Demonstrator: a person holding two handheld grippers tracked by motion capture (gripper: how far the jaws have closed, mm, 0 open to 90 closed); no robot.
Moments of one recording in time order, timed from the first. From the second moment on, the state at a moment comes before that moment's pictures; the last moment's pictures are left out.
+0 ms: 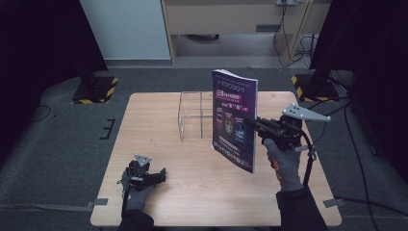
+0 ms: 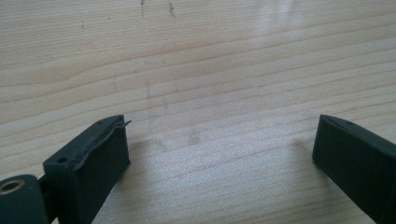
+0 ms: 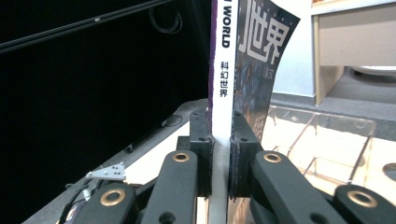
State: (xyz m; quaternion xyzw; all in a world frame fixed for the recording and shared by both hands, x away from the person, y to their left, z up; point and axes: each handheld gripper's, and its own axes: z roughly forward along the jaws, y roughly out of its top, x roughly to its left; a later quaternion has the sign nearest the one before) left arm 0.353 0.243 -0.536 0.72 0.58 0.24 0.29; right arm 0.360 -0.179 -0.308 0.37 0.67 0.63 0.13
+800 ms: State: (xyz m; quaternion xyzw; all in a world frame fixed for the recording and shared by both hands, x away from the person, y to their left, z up) left arm 0.353 0.243 -0.536 0.72 0.58 0.24 0.29; right arm 0.393 -0.198 -0.301 0.40 0.66 0.61 0.18
